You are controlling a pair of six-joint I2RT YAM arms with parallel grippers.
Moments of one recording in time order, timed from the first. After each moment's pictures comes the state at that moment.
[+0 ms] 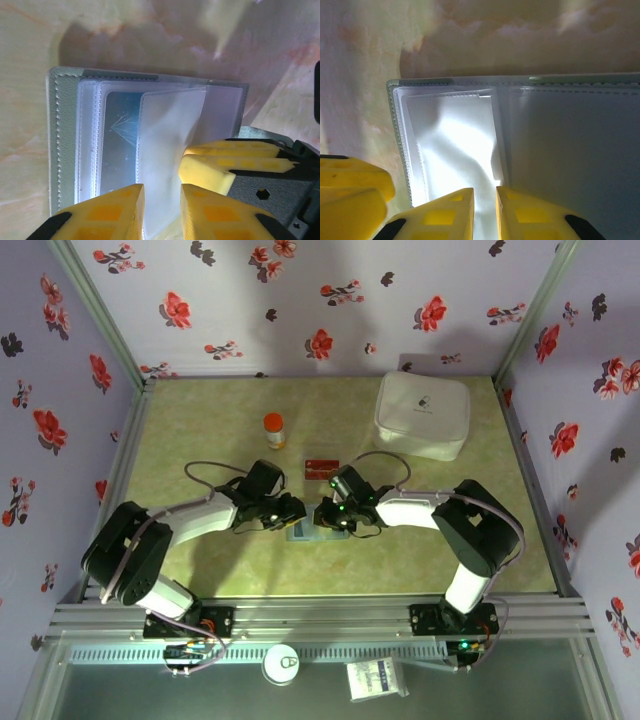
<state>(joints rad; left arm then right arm) -0.67 1.52 0.74 -0.20 0.36 -0.96 0.79 1.72 0.83 -0.07 -0.34 0.93</state>
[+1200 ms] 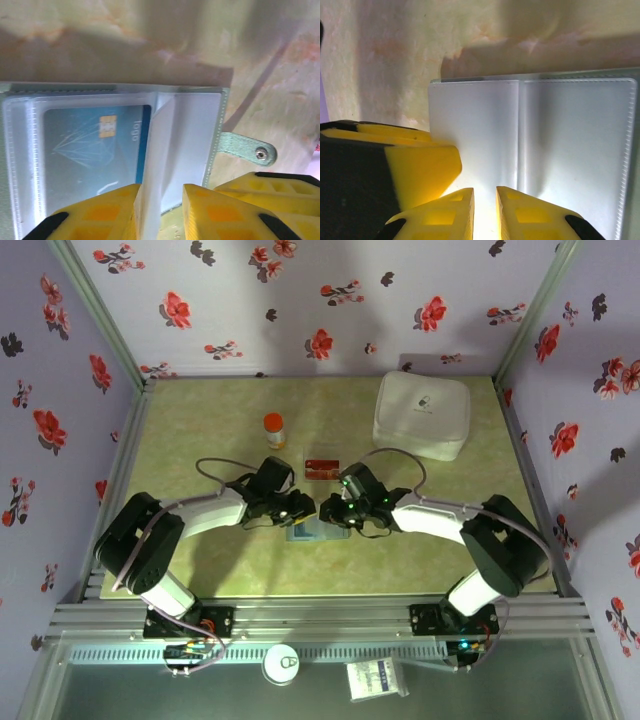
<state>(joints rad) -0.71 1.59 0.81 -0.16 0.37 -0.99 0.77 1.54 0.77 -0.10 -0.33 0.93</state>
